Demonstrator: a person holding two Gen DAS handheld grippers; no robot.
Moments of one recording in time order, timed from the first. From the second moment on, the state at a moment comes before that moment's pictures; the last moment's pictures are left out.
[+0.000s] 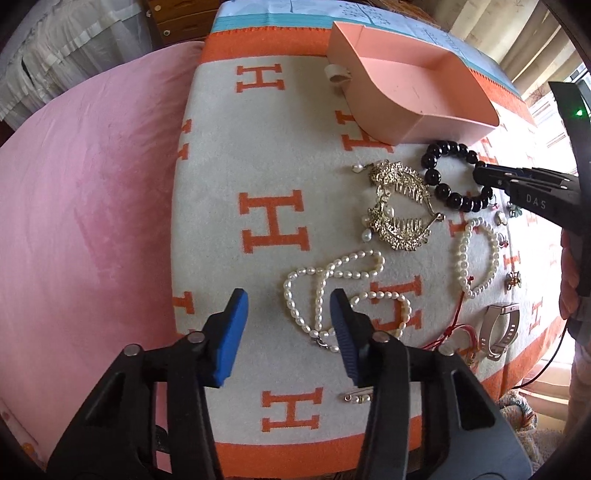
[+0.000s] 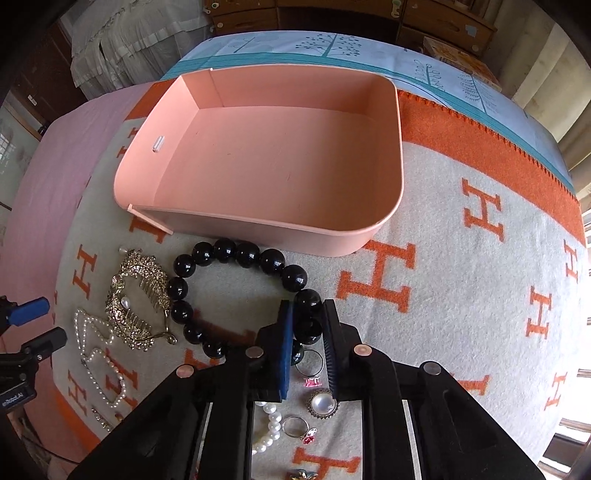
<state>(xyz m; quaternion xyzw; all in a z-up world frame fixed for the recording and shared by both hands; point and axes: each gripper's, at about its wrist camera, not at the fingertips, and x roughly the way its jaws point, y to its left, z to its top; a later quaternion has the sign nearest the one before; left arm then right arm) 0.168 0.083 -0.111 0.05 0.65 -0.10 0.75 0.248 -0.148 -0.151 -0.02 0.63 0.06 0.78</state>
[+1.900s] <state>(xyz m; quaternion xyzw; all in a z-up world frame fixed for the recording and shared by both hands) 0.191 0.070 0.088 -0.04 0.50 -0.11 0.86 0.223 -0.191 -0.002 0.06 0.52 0.11 0.84</state>
